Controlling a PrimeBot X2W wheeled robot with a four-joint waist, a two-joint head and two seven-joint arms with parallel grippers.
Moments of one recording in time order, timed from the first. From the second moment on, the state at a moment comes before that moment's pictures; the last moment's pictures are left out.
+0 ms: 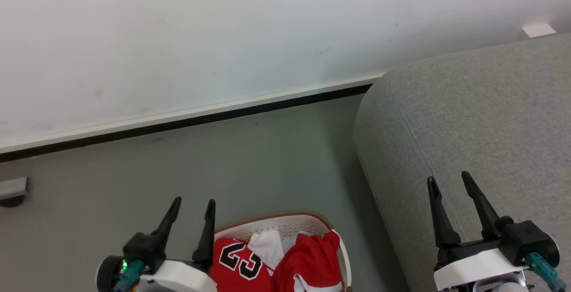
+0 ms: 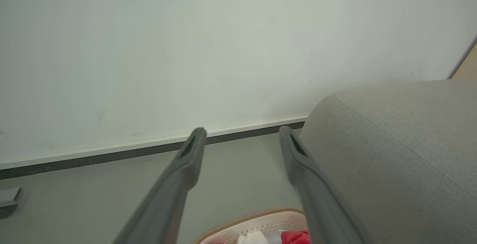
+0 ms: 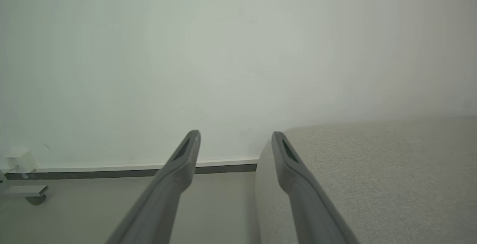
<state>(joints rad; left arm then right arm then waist) -0.15 0.05 -0.10 0.29 -0.11 -0.07 -0.26 -0.19 -0.05 0.12 0.26 0.22 0.13 -0.26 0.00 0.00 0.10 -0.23</state>
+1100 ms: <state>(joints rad) -0.70 0.16 -0.79 1.17 -0.16 -0.13 0.05 -0.33 -0.05 0.11 0.15 0.35 0.13 -0.26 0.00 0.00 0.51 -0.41</state>
